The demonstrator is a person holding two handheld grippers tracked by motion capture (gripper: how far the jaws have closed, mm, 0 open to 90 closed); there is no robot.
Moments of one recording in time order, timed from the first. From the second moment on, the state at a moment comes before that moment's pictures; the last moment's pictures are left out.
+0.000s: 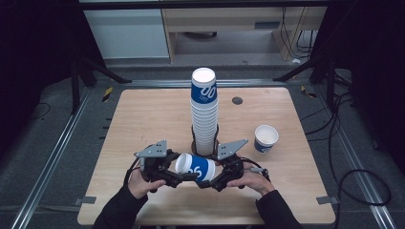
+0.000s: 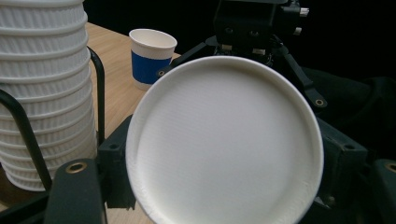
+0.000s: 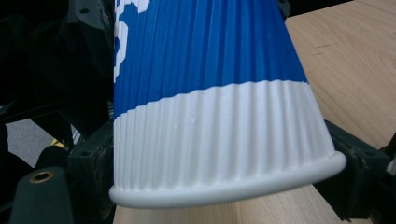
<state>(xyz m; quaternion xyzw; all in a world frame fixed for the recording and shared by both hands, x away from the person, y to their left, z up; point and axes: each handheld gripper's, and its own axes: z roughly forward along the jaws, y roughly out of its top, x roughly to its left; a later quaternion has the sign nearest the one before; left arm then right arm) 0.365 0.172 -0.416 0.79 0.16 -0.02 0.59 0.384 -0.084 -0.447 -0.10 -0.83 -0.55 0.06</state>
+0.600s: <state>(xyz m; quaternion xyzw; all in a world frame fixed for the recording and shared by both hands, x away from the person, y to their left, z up) 0.367 0.185 -0.410 0.81 0.17 -0.01 0.56 0.385 -0.094 -0.444 -0.10 -0.85 -0.52 0.02</state>
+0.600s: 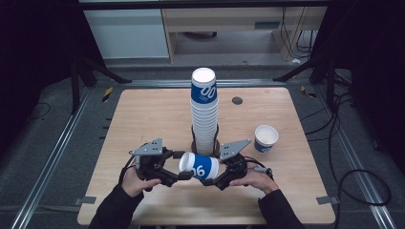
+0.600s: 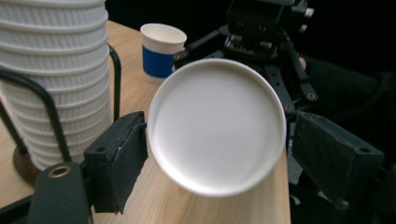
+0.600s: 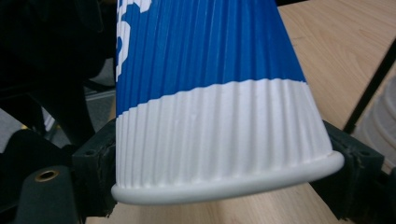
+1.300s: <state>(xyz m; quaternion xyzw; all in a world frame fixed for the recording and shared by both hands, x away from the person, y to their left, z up) 0.366 0.162 -0.443 0.88 0.16 -0.04 0.44 0.372 -0.070 -0.459 -0.04 -0.91 -0.41 -0.03</state>
